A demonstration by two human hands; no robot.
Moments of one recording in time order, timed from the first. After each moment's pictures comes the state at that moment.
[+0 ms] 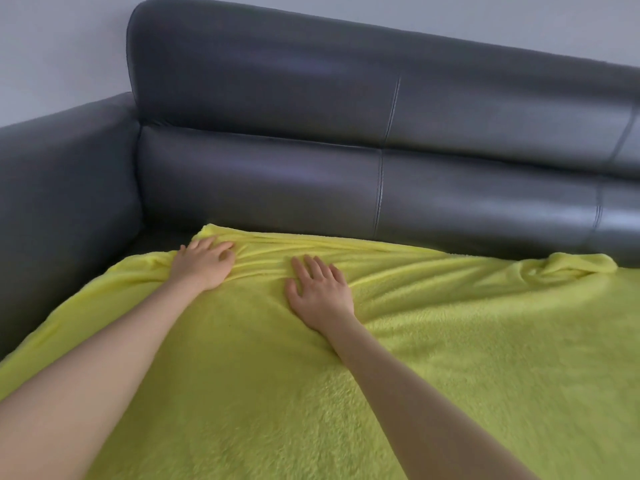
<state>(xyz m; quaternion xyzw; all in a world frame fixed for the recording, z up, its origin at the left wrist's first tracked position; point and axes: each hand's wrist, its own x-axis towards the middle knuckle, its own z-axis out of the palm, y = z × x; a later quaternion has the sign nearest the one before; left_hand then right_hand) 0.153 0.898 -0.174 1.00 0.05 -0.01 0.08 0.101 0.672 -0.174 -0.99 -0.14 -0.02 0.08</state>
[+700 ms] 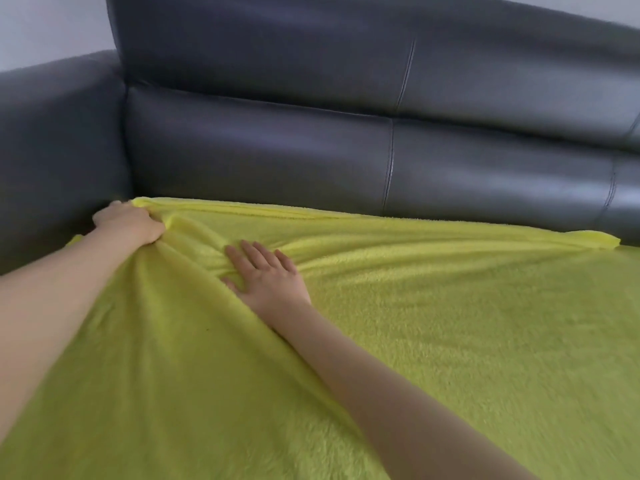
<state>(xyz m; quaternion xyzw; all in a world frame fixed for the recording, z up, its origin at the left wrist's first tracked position) 0.175 0.988 -0.154 0.97 0.22 -0.06 -0.07 0.076 0.746 -0.178 -0.96 -0.25 0.00 0.10</state>
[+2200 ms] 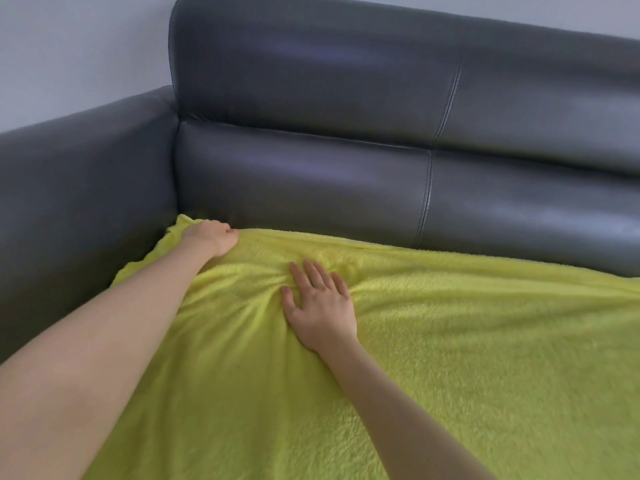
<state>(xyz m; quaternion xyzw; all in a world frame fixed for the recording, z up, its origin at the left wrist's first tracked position) 0.221 0.961 -0.164 0.99 0.12 -0.03 0.06 0.100 0.725 -0.185 -0.97 -0.17 -0.05 0.15</state>
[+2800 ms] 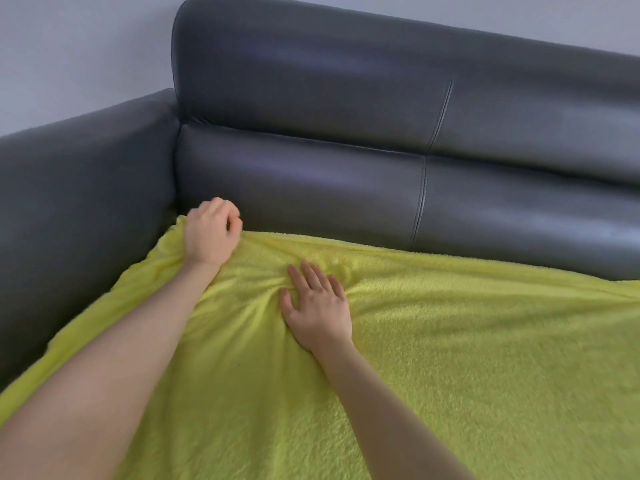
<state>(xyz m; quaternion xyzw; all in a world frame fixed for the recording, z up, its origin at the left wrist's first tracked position) 0.204 0.950 -0.175 0.91 0.00 0.40 0.11 0.099 0.726 -0.188 -0.97 -0.16 -0.07 0.15</state>
